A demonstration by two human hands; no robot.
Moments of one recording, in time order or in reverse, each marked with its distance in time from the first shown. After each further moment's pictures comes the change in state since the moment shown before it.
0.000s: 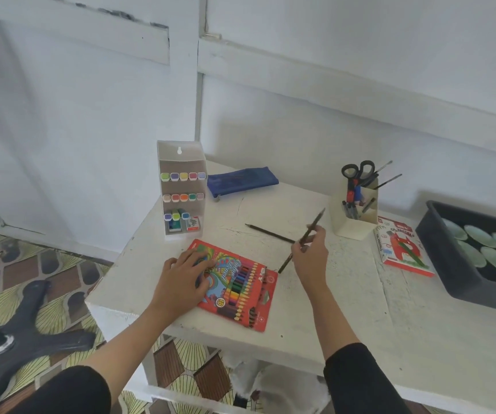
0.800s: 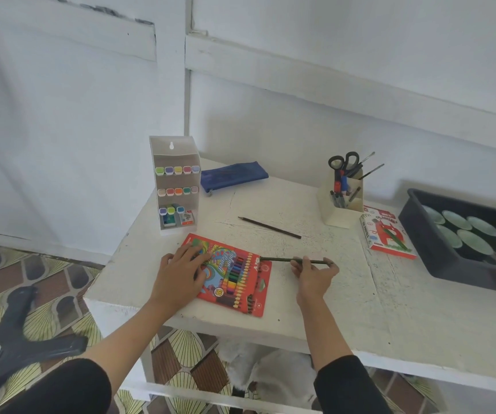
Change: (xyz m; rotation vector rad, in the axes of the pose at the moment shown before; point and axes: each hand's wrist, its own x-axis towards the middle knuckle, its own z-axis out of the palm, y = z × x) left_hand -0.004 0.001 0.001 -0.001 -0.017 -0.006; right_hand -0.044 0.027 -0.006 0.636 0.370 0.475
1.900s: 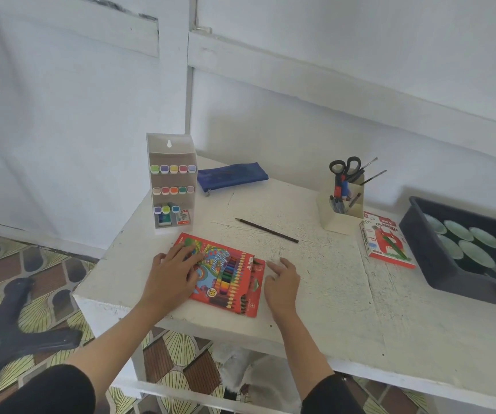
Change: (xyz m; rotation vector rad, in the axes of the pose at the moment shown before) left_hand 0.000 0.000 0.004 0.038 0.028 -0.027; right_hand -0.024 0.025 0.010 -0.826 -0.357 -0.282
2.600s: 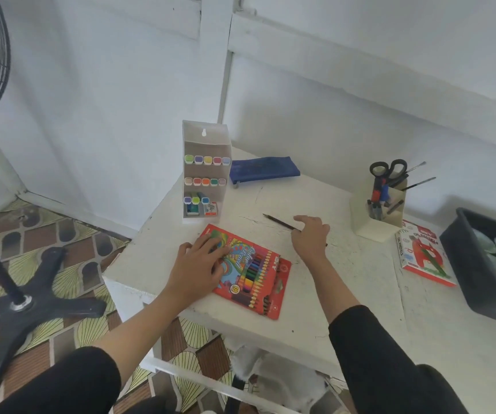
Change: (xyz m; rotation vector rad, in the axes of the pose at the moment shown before) left_hand 0.002 -0.001 -0.001 0.008 0.037 0.031; right_hand 0.088 -0.059 0.002 -0.404 -0.066 -0.208
